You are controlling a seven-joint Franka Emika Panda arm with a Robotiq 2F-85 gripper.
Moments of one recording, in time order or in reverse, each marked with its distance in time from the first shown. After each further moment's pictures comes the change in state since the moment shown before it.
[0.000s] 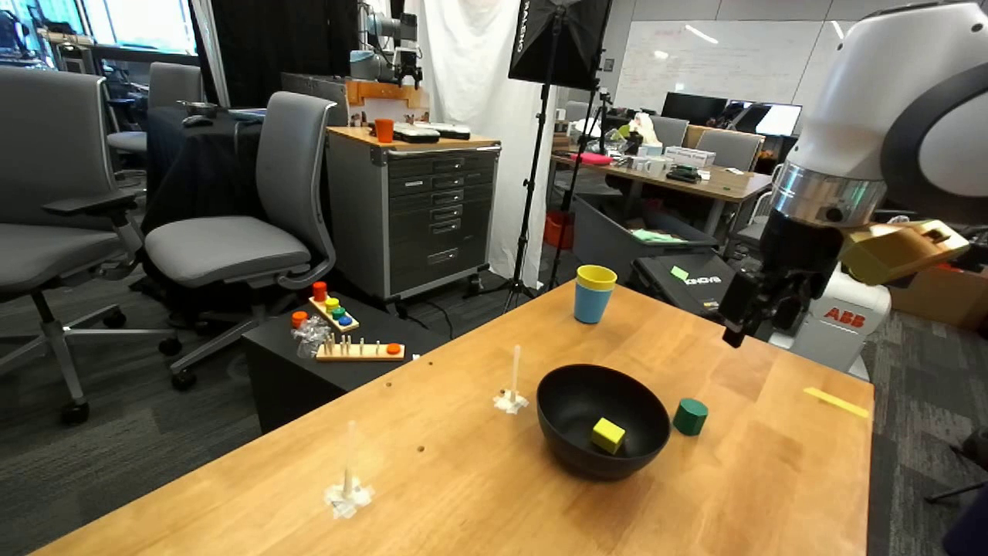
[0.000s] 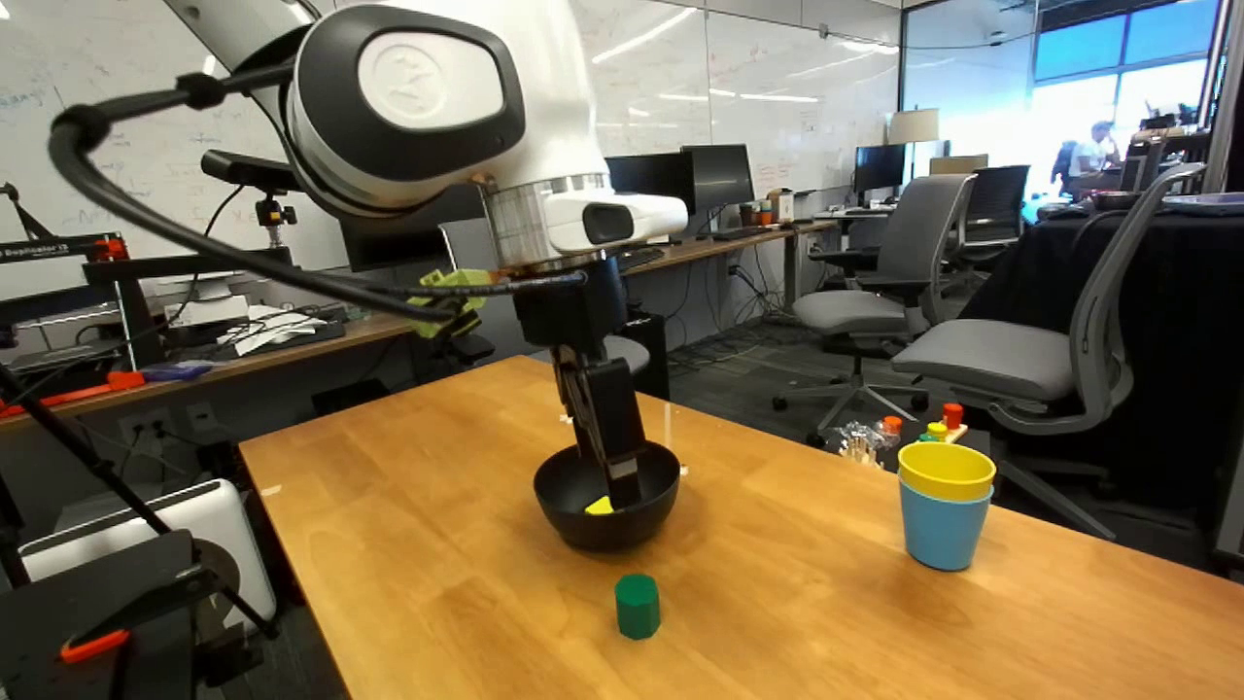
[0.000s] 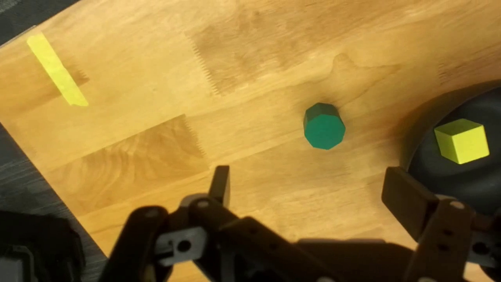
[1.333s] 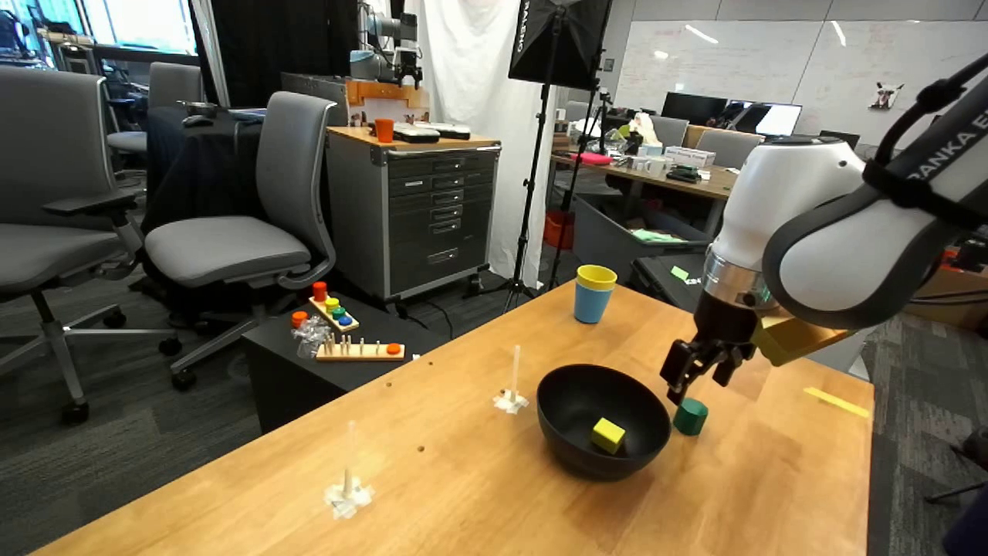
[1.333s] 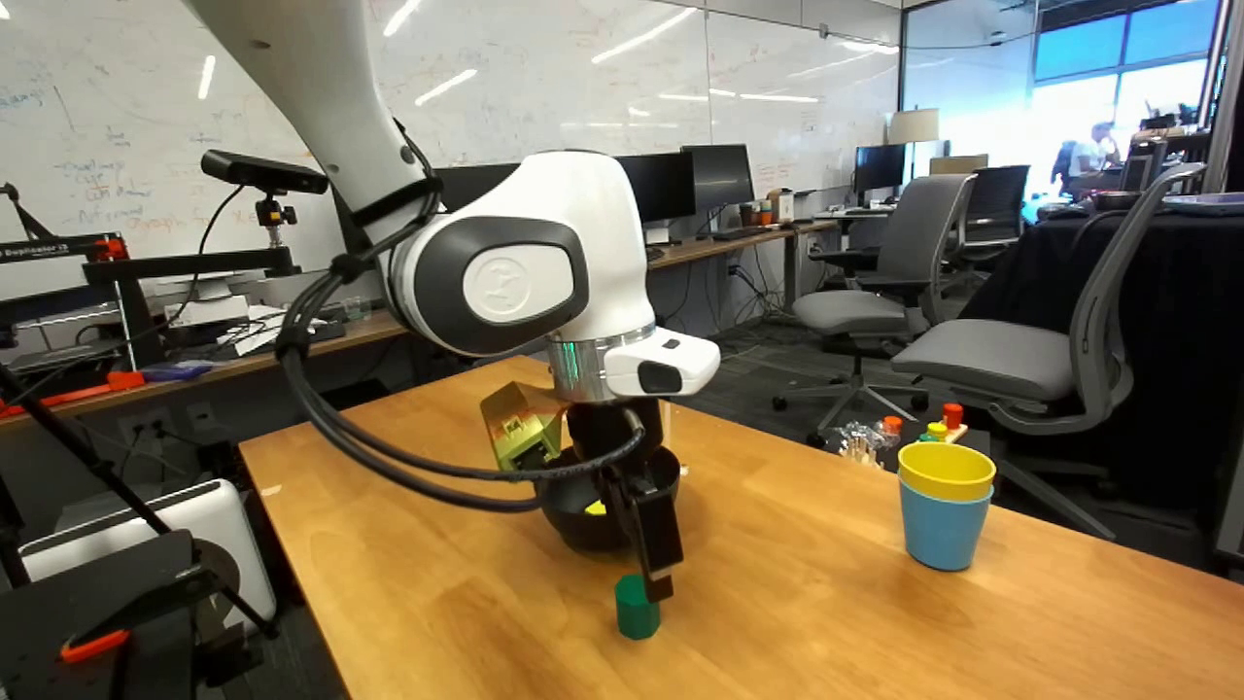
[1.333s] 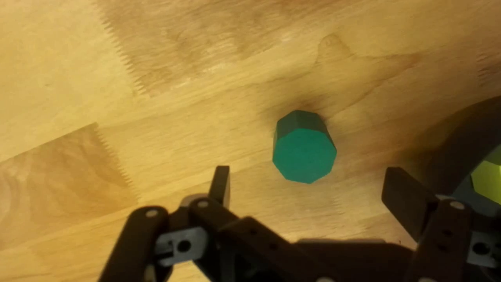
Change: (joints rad) arm 0.025 0.334 0.015 0.149 0.123 0.162 -0.076
